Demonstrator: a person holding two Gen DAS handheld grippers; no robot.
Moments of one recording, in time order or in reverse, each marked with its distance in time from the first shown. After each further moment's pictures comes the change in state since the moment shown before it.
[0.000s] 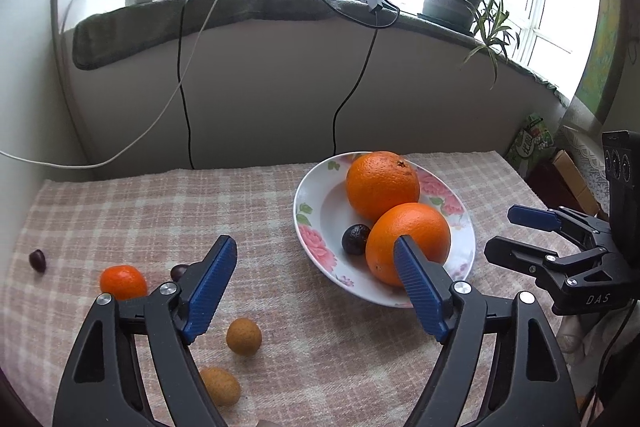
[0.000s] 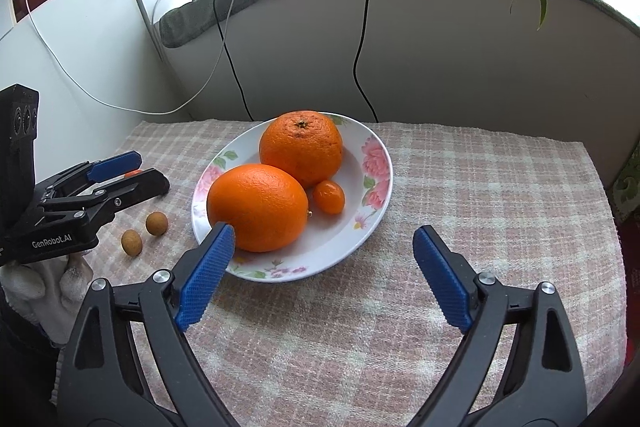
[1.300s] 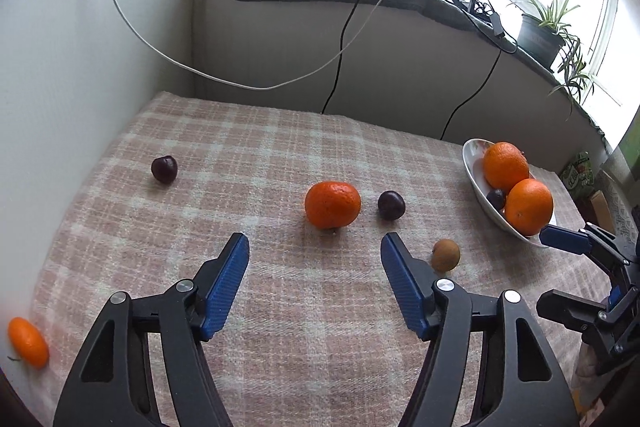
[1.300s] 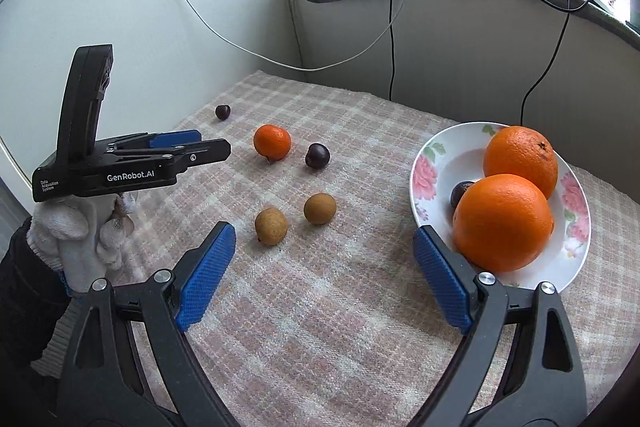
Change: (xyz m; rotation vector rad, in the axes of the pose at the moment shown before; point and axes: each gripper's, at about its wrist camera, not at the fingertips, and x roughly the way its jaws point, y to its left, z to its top) left arm -0.046 0.142 -0.061 -0.227 0.038 0.118; right arm 0.033 0.156 -0.017 -0.276 0.055 0.226
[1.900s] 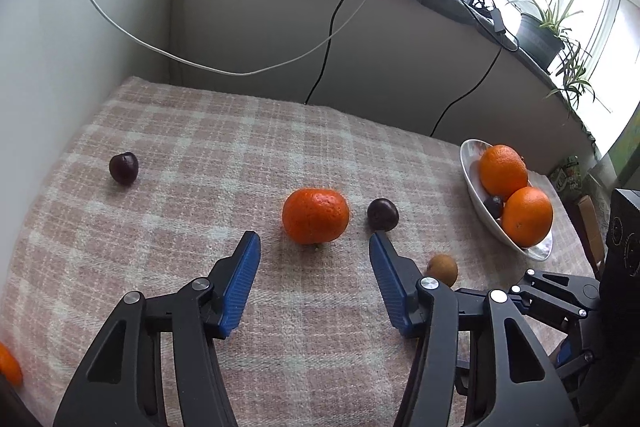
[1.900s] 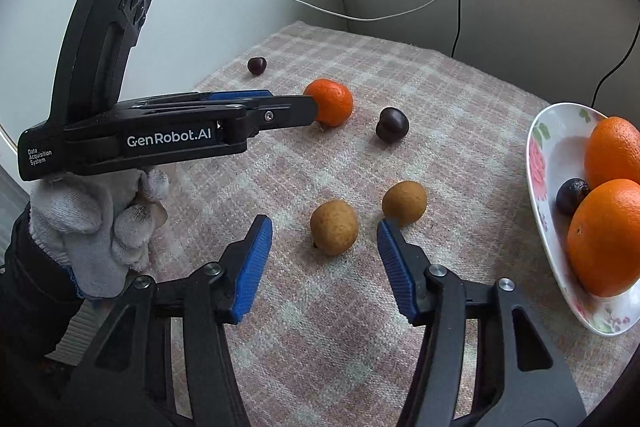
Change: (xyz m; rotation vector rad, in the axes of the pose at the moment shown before) left arm 0.033 -0.003 0.014 -0.021 0.048 -0.065; right arm 0.064 0.030 0.004 -0.031 0.148 0.105
